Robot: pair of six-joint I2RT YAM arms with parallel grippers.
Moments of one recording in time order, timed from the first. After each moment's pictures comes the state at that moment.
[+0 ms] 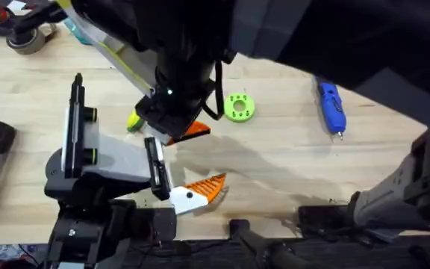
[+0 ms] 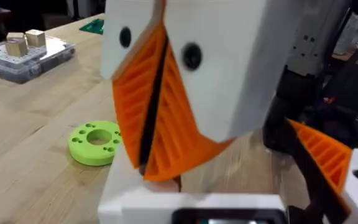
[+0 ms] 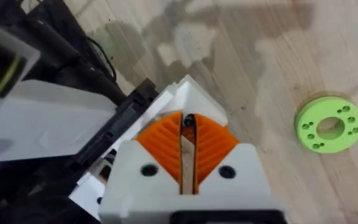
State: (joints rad) left arm -0.05 0.00 0.01 -0.13 1.24 -0.05; right arm 1.06 1.91 2.00 -1.41 -0.14 0.07
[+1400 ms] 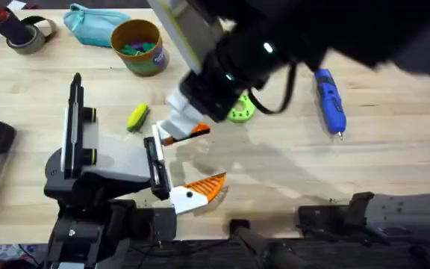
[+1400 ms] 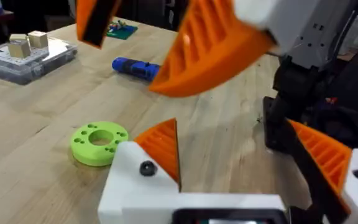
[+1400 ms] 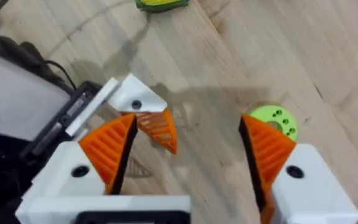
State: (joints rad) left arm -0.05 0.00 0.01 -0.13 1.23 -0.04; right arm 0.98 1.57 1.63 -1.11 -0.03 0.06
